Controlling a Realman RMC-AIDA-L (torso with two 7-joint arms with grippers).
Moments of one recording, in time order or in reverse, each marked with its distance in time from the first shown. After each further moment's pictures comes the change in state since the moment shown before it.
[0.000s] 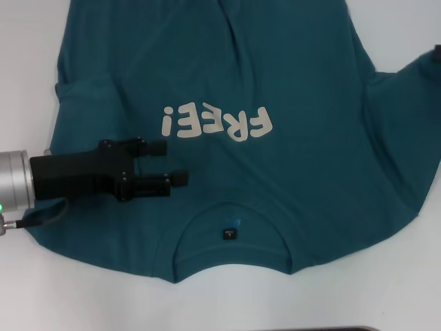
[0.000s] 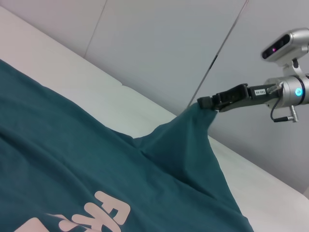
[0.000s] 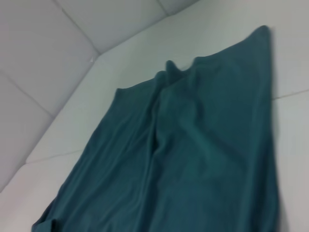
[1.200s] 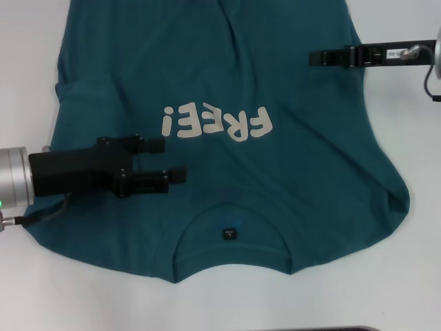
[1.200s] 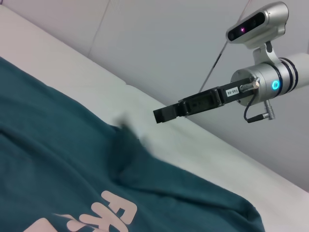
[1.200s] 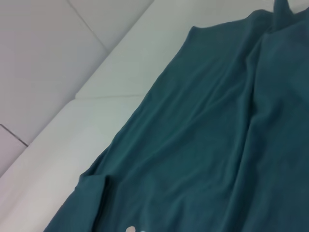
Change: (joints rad) left arm -0.007 0.005 0.000 0.002 0.003 -0.014 -0.002; right arm 0.179 0.102 -0.263 0.101 -0.003 0.186 0.003
